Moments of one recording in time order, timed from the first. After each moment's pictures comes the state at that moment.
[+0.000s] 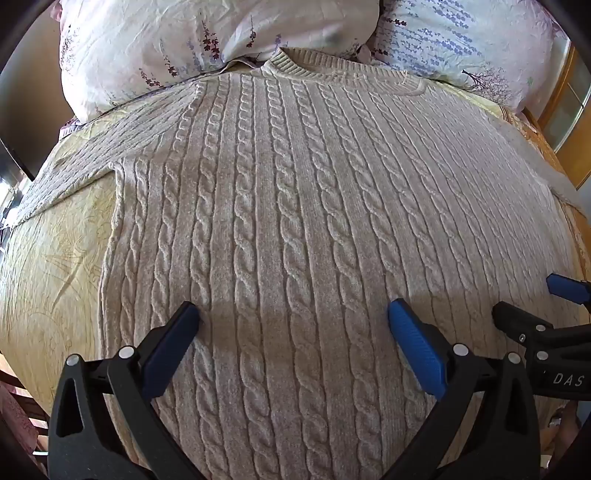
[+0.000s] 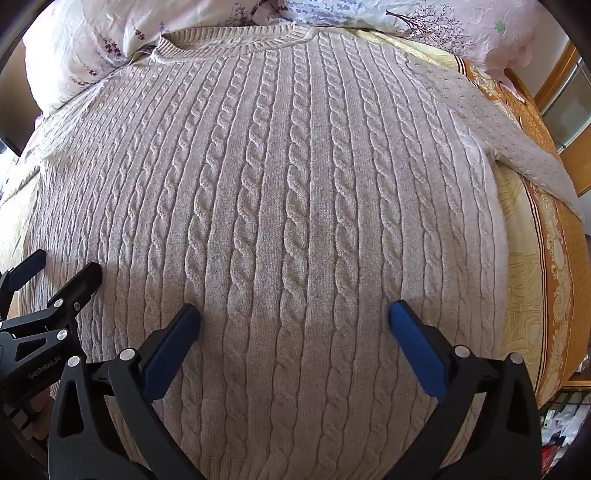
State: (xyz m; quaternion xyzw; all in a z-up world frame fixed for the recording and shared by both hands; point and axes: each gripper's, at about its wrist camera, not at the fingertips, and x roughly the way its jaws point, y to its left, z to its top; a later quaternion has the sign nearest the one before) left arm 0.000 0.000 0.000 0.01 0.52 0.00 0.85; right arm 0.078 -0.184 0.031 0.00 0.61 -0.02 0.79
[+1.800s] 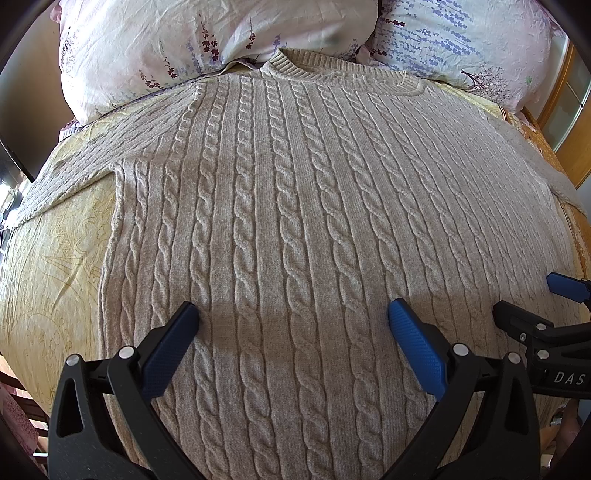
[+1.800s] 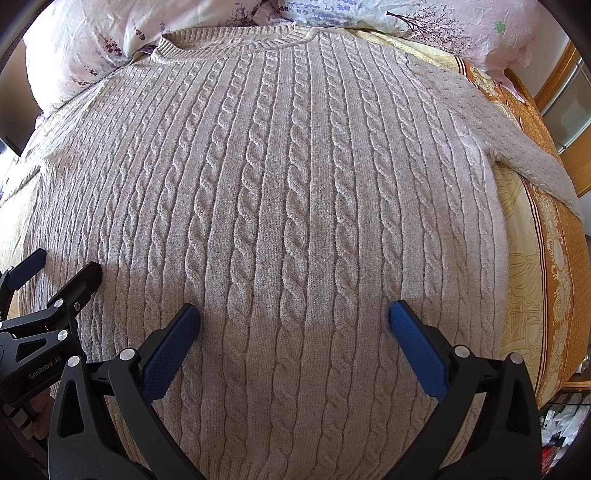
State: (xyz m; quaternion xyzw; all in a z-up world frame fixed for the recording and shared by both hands) left arm 0.000 0.000 0.000 0.01 0.52 0.00 0.85; right arm 0.078 -0.184 0.031 0.00 0.61 -0.02 0.79
